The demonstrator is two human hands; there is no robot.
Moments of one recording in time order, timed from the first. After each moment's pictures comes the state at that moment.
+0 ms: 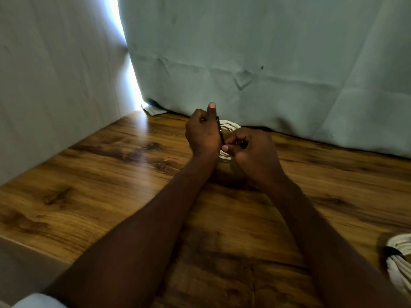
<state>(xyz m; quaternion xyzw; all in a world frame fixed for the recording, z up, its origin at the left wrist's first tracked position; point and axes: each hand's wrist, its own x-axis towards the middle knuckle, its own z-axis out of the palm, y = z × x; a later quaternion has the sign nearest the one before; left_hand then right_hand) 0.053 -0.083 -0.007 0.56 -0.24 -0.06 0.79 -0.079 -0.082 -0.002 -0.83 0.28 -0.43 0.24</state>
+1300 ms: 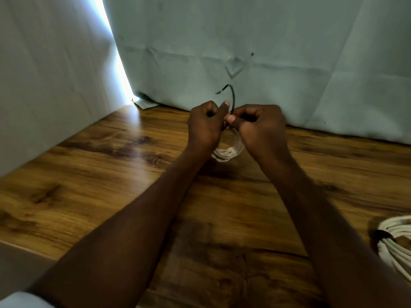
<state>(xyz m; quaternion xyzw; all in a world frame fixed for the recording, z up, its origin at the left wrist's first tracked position) 0.041 -0.071 -0.006 0.53 -0.42 -0.12 0.72 -0.093 -0.069 0.028 -0.75 0.31 -0.50 0.30</state>
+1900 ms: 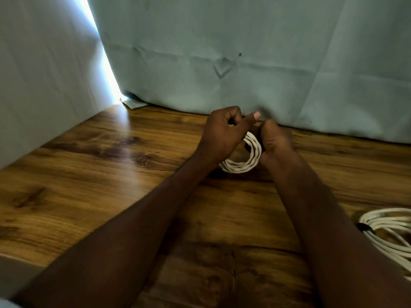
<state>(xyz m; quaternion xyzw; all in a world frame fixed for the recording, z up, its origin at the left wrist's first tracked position) -0.008 -0.067 -0.001 0.44 -0.57 -0.15 0.67 -0.113 -0.109 0.019 -0.39 0.42 -0.48 0.66</state>
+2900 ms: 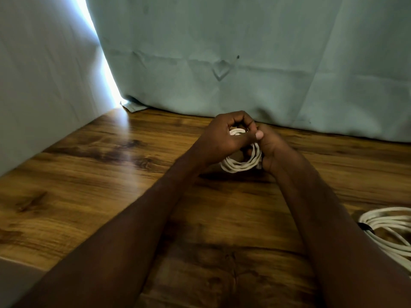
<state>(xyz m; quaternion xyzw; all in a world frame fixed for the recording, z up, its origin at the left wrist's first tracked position) 0.003 -0.047 0.010 0.46 -0.66 -0.23 0.54 -0.114 -0.124 0.014 -0.52 0.43 -0.36 0.65</state>
